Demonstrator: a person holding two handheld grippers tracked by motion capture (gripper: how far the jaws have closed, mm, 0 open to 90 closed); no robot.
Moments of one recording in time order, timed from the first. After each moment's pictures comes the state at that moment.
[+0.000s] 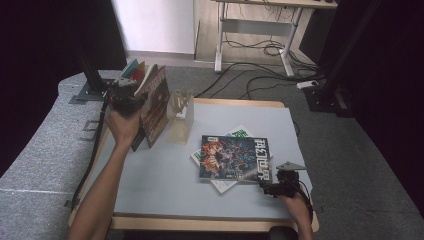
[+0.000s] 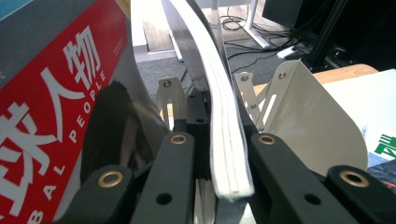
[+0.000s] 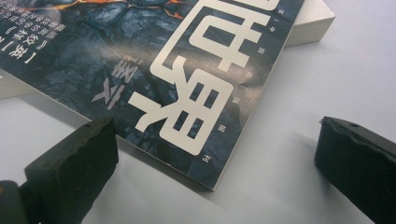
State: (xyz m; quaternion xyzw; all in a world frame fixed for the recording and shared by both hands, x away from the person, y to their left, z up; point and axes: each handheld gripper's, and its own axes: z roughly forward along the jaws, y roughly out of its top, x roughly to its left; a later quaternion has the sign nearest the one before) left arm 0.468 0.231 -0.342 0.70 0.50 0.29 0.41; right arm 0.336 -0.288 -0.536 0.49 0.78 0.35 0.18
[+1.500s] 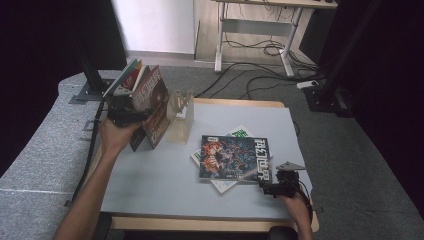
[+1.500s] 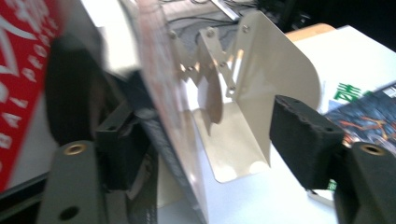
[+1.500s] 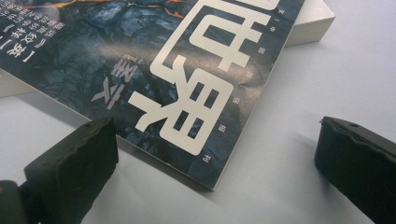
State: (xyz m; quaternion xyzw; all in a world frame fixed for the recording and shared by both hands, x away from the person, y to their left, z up) left arm 0.441 0.240 -0.350 0.76 0.46 0.23 0.40; right arm 0.335 -0.287 -0.536 0.49 0.78 0.35 0.19
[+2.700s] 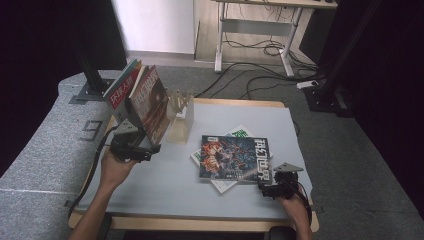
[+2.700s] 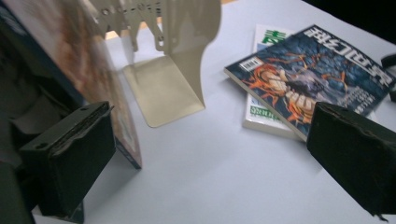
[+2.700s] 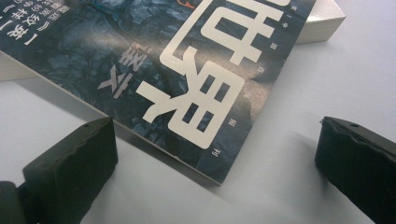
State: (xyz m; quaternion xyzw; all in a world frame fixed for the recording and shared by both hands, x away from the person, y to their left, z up) left arm 0.367 0.230 -0.409 0.79 0.39 0.18 0.43; right arm 0.332 -0.282 -0.537 0.48 0.79 0.33 0.20
